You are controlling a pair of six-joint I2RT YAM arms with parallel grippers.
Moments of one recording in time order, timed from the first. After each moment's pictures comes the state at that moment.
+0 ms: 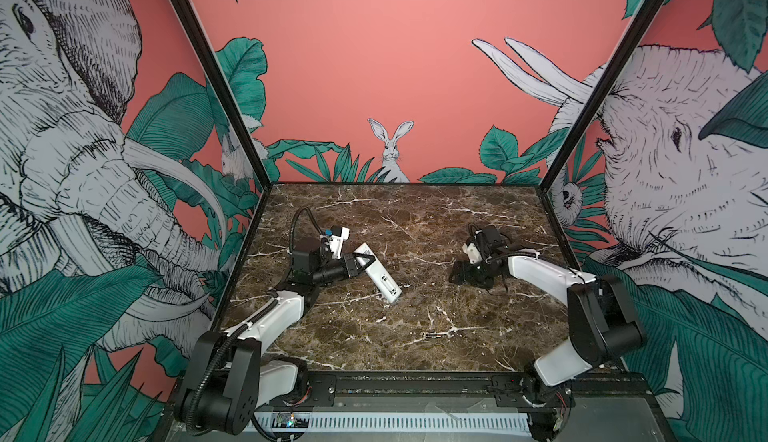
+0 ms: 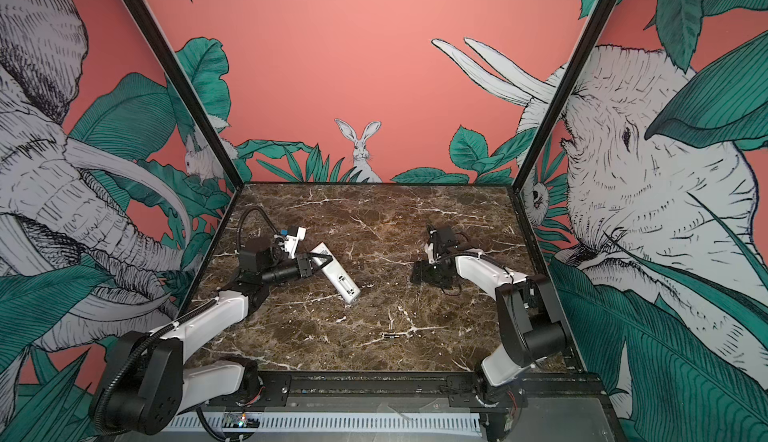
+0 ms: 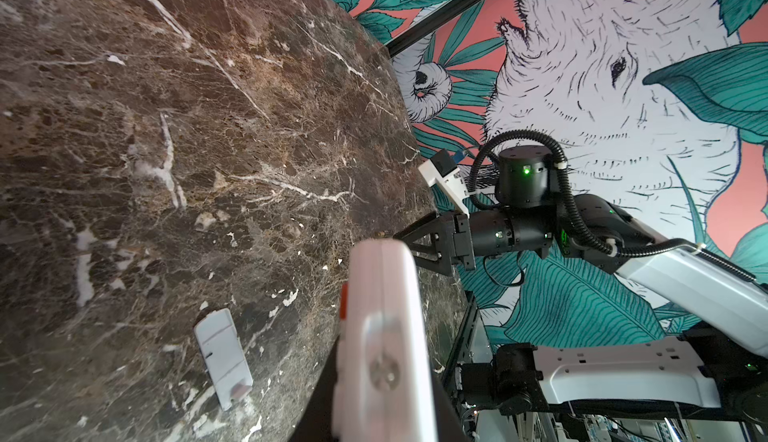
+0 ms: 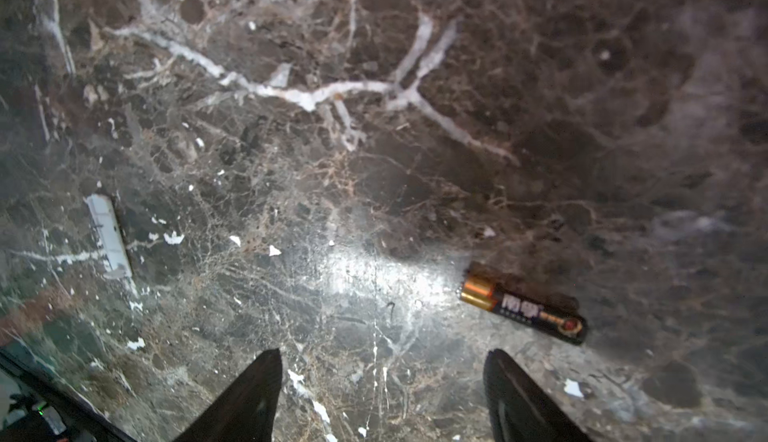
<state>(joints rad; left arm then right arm) -0.23 1.21 0.50 0.30 0.86 -0.72 0.34 1.57 0.91 -0.58 -0.30 0.42</state>
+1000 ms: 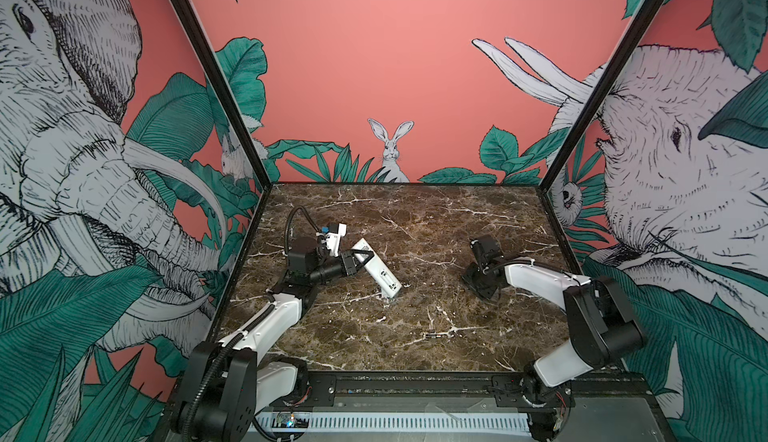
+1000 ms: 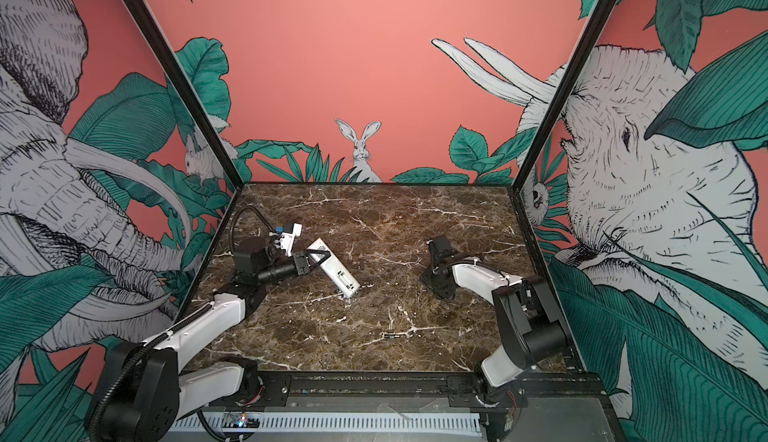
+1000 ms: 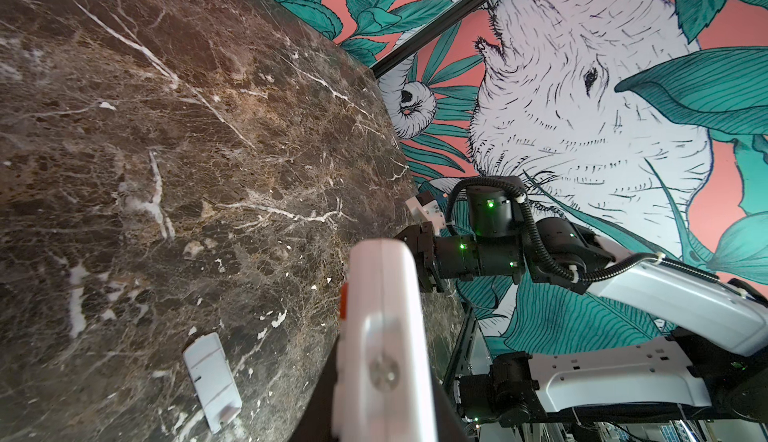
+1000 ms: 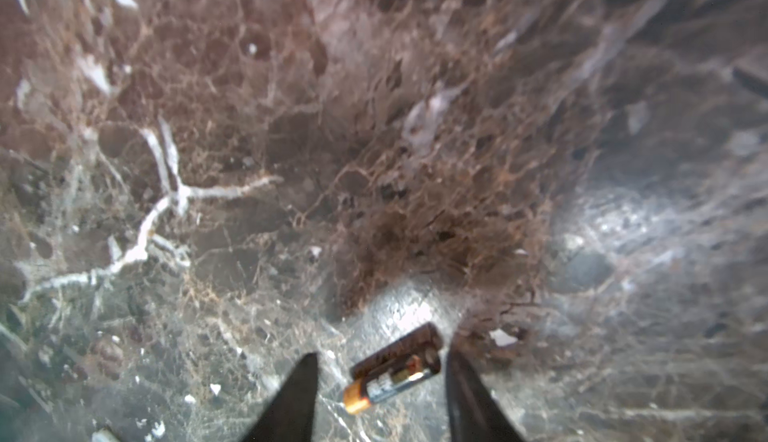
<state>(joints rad) -0.23 1.16 0.50 0.33 0.85 -0.74 0.39 1.58 0.84 -0.52 -0.06 1.05</state>
